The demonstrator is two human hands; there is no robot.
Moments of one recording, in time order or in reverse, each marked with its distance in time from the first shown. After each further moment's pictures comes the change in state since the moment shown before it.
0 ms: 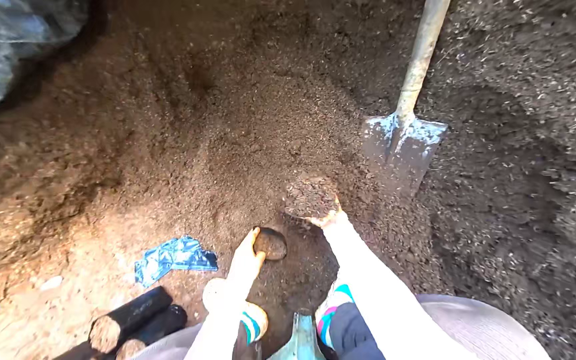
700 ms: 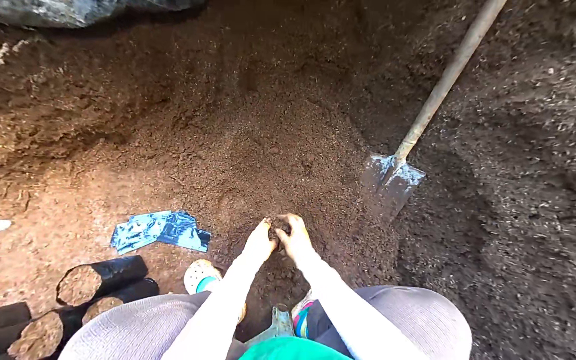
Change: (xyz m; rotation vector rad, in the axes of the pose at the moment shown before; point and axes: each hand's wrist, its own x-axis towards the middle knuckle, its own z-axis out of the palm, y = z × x) left_hand -0.017 -0.021 0.003 -0.126 -0.007 0.182; right_hand -0.089 0.103 0.030 -1.676 -0.300 -0.523
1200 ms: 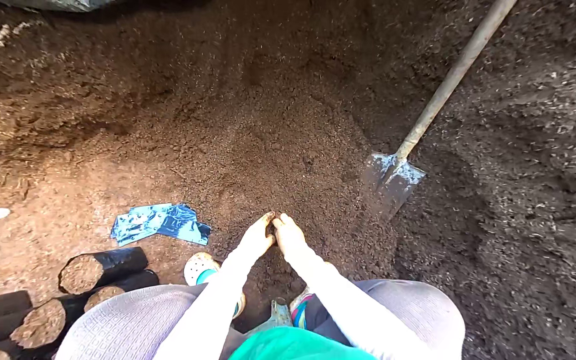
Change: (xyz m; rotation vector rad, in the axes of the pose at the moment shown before) left_hand -0.004 -0.017 -0.002 -0.037 -0.006 0.106; right_hand 0.001 -0.007 0.015 -0.502 -0.141 -0.102
